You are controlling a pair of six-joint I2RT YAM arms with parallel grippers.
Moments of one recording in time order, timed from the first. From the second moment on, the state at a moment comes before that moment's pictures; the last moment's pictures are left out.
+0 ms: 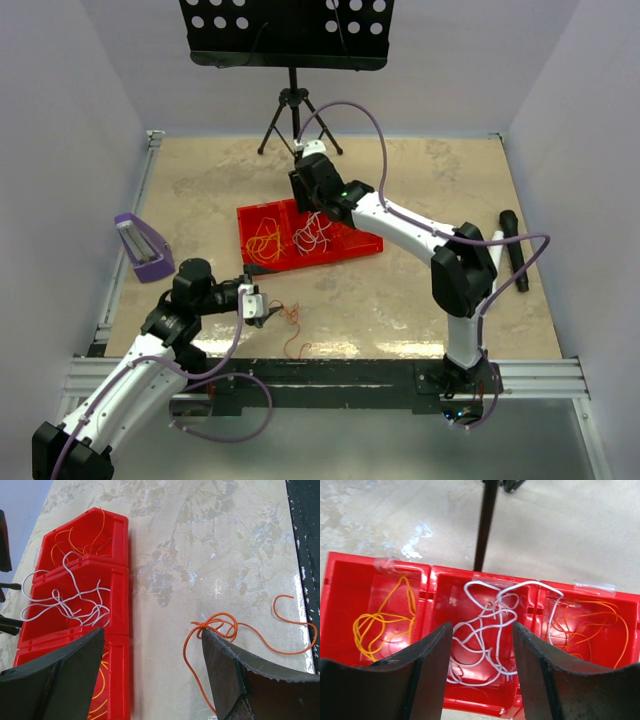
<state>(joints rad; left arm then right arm) -0.43 0.56 0.32 -0.16 0.81 0.77 0.79 1.93 1.65 -0.37 0.37 0.29</state>
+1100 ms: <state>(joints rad) -0.43 0.56 0.32 -0.16 0.81 0.79 0.66 2.03 1.57 -0.21 0.39 0.20</state>
